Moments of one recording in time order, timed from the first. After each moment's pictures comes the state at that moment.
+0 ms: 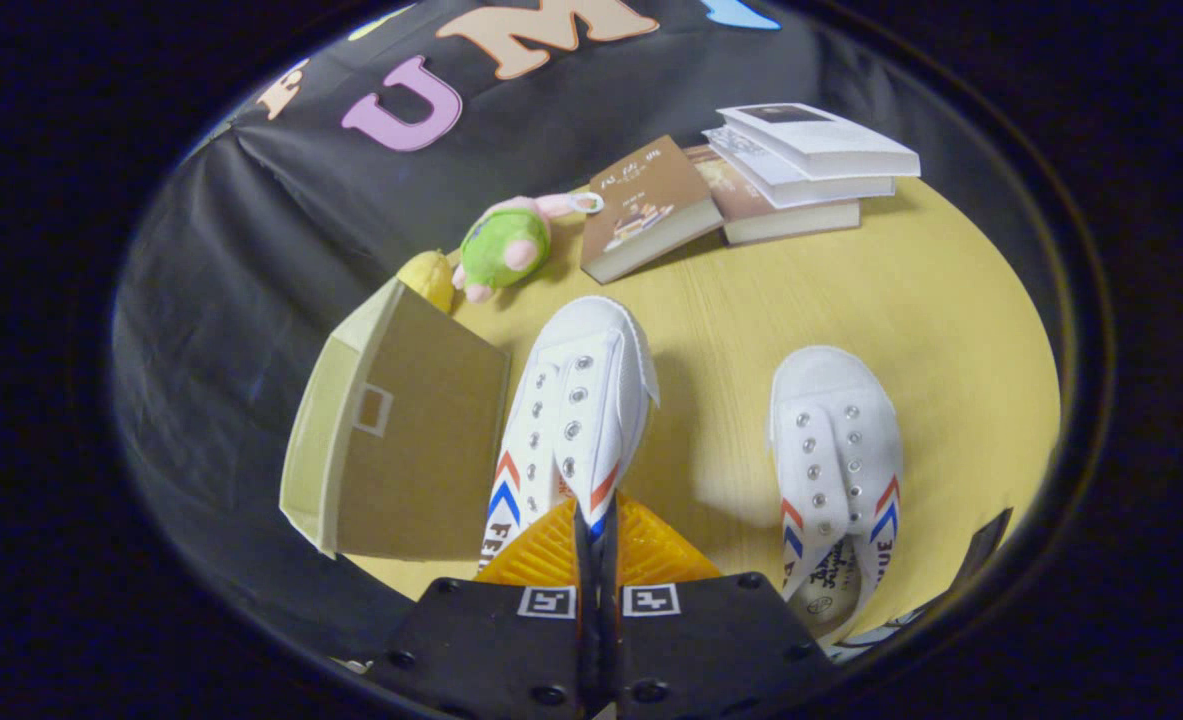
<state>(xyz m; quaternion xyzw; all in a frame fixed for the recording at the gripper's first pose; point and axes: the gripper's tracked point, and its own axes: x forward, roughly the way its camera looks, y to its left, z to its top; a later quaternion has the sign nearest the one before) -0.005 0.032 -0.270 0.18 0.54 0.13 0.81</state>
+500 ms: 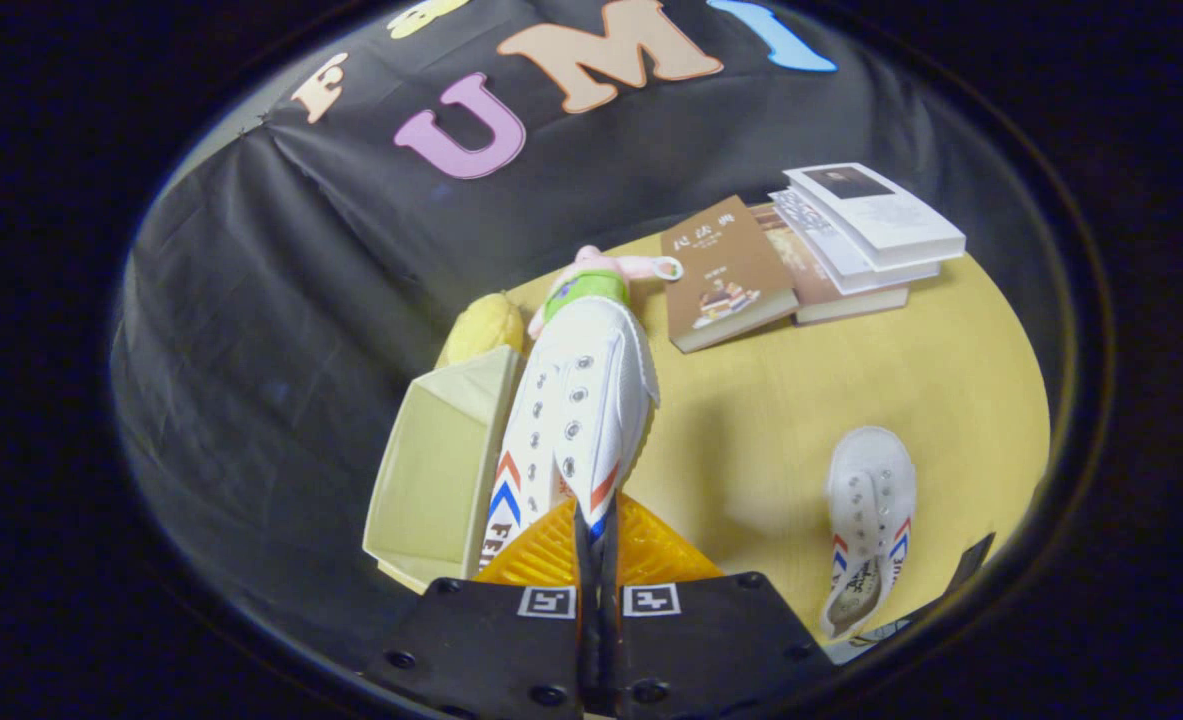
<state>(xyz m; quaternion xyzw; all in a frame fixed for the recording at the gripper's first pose) 0.027 0.100 -0.180 0.18 0.50 0.17 0.83</state>
